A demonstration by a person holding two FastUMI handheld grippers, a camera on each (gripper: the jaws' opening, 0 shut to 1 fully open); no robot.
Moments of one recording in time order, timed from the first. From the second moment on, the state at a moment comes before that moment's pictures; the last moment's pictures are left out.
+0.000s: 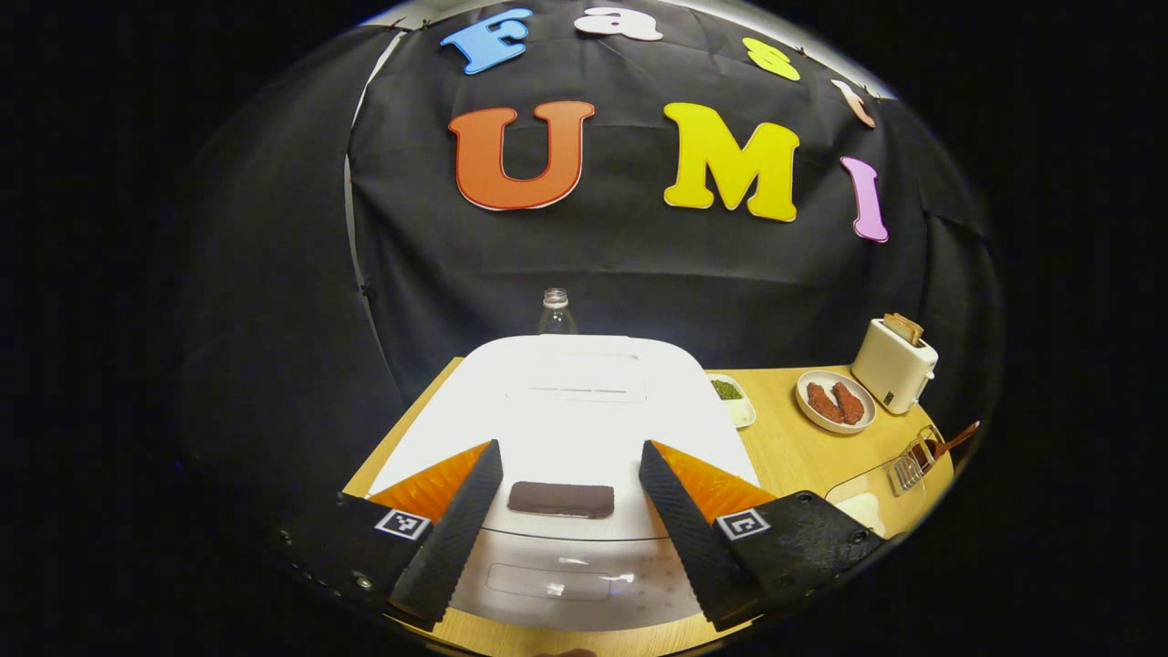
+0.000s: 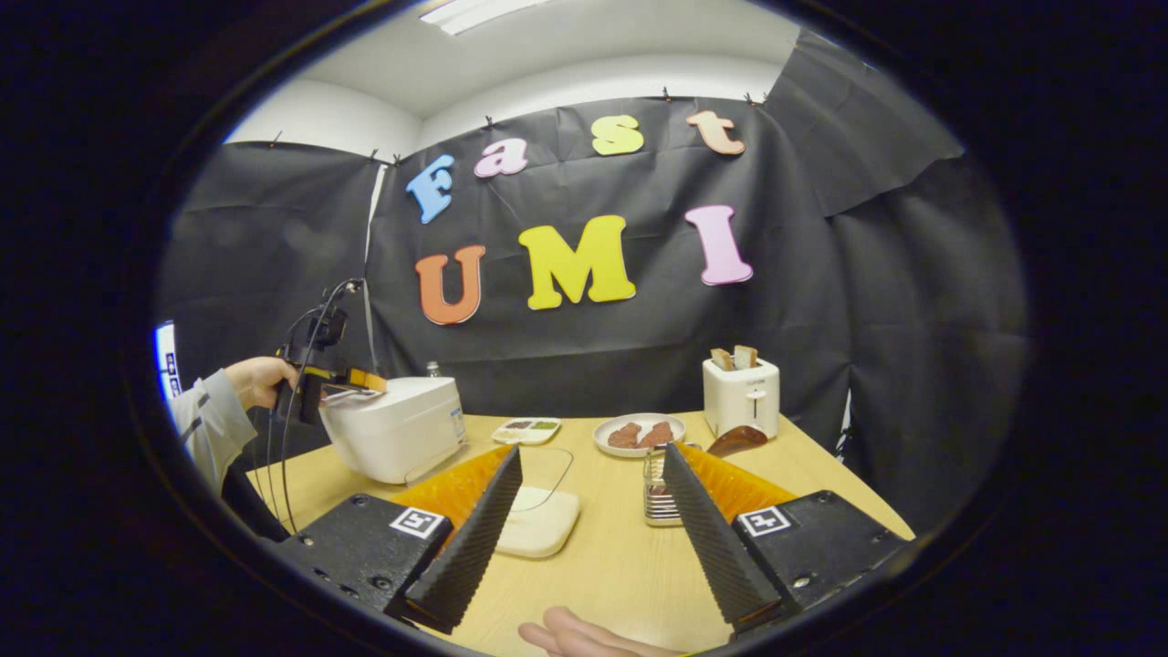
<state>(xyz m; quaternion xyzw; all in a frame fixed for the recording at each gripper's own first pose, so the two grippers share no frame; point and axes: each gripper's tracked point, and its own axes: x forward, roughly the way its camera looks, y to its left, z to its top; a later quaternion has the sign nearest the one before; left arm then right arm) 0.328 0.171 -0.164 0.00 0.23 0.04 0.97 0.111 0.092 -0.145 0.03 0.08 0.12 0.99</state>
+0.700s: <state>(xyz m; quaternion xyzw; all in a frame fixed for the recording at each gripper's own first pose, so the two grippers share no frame) 0.184 0.086 -0.084 0.03 0.10 0.05 0.99 0.108 0.064 -0.142 0.06 0.09 0.10 0.99</state>
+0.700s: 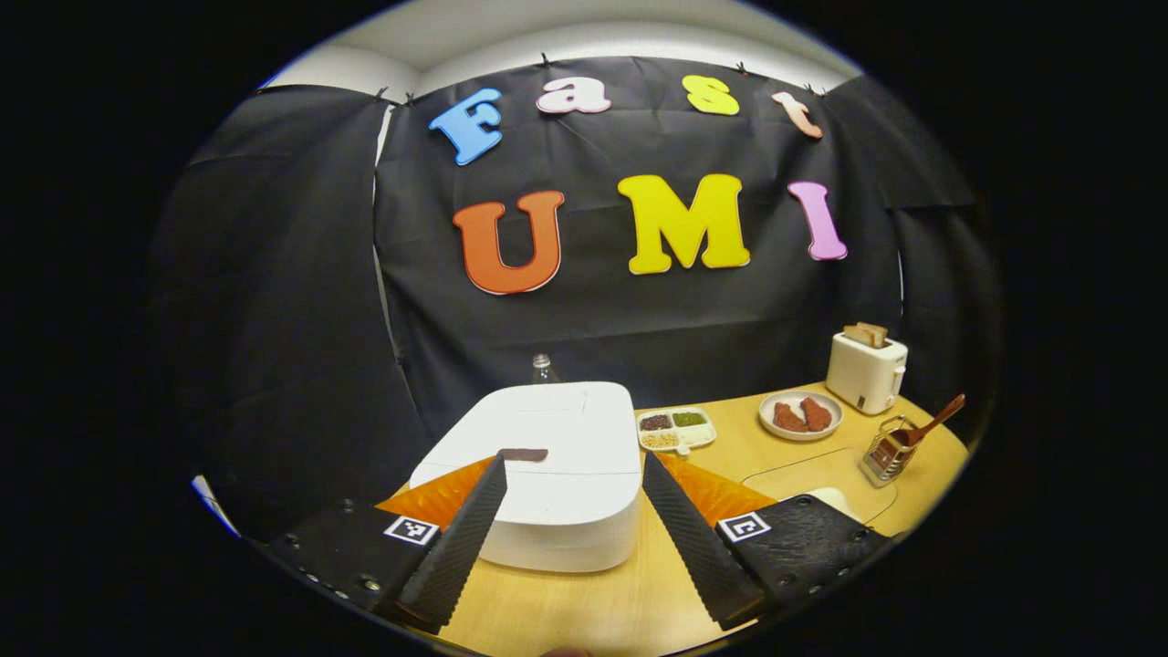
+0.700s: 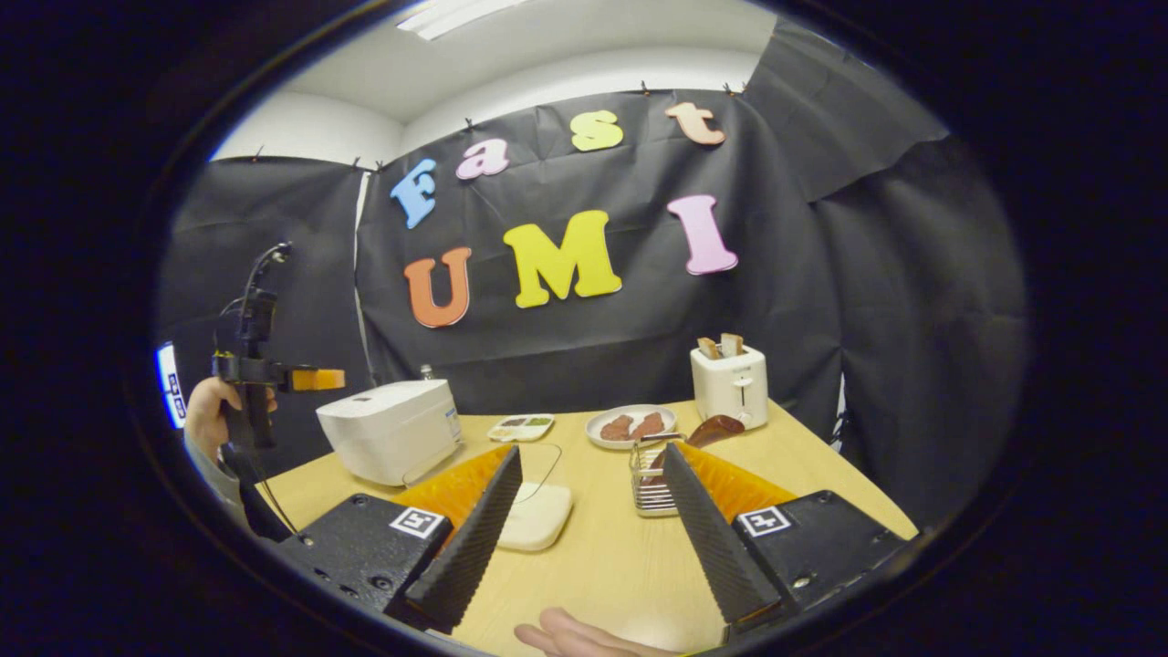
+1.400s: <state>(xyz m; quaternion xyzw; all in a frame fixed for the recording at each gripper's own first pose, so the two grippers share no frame) 0.076 0.038 -0.045 0.00 -0.01 0.02 1.00 0.111 0.056 -0.088 0.02 0.05 0.06 1.00</state>
